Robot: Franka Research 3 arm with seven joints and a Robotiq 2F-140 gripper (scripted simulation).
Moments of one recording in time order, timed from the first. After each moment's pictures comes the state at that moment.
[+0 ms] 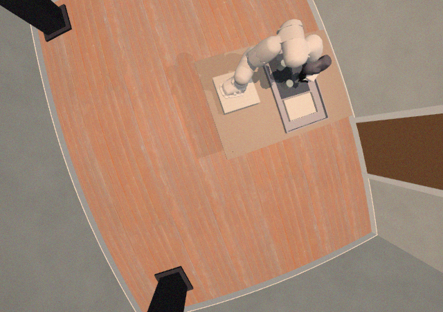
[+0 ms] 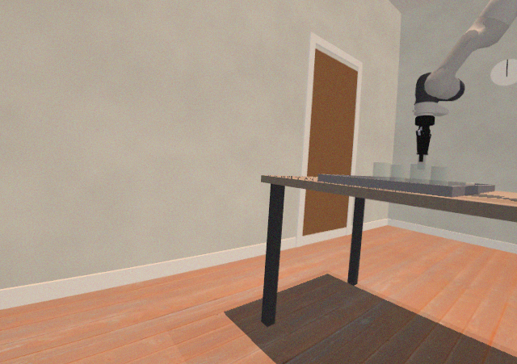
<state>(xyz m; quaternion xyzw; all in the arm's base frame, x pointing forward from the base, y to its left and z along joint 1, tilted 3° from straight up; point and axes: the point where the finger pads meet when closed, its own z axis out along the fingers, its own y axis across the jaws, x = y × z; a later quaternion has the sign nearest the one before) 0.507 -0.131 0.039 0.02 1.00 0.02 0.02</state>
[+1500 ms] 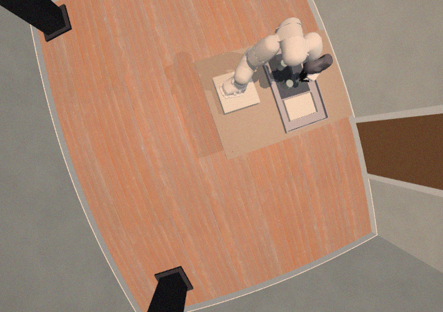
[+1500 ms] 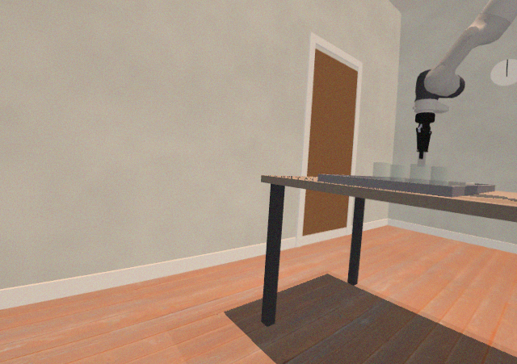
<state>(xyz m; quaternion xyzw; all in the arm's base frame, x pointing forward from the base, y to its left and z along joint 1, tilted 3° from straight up) 0.507 -0.133 0.052 0.03 1.00 0.02 0.02</state>
